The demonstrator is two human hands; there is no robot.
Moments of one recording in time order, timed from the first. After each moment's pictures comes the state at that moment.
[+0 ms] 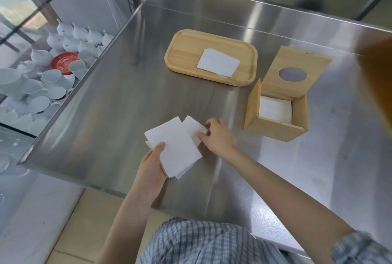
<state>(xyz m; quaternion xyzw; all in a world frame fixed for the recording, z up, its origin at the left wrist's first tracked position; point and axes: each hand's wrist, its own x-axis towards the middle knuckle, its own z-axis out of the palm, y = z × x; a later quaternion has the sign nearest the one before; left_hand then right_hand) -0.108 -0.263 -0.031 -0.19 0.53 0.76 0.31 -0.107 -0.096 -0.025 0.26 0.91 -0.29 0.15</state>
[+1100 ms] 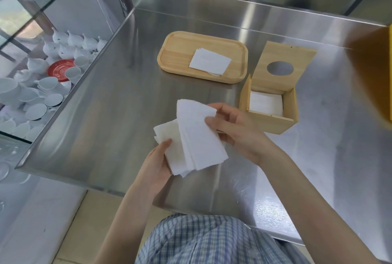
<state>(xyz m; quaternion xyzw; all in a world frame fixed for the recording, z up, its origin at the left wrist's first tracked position) -0.105 -0.248 -0.025 -0.19 0.48 0.76 0.40 -0.056 -0.074 0.056 0.16 0.62 -0.76 0.08</state>
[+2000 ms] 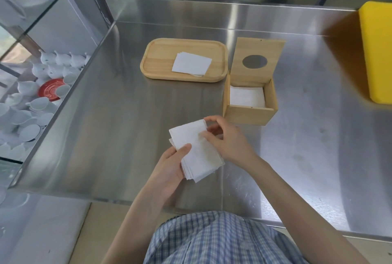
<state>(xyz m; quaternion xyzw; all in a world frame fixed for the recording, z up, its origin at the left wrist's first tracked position) -0.075 -0.214 -0.008 -0.05 0.53 0.72 0.45 -0.029 -0.068 0.018 0.24 0.84 -0.49 0.00</state>
